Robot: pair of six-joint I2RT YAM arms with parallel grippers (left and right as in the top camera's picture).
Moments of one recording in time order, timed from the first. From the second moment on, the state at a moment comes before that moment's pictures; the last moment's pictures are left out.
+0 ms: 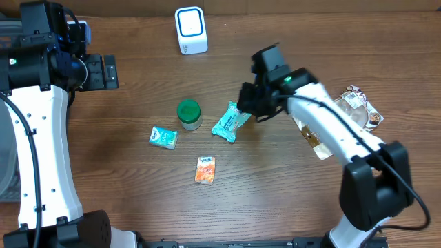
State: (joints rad) left arm 0.14 1.65 1.92 -1.35 -0.05 0.03; right arm 0.44 1.85 1.43 -0.75 -0.28 0.65
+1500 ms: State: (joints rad) left arm 0.14 1.65 1.92 -1.35 -0.05 0.03; right arm 0.51 2.12 1.69 -0.96 -0.36 0.38
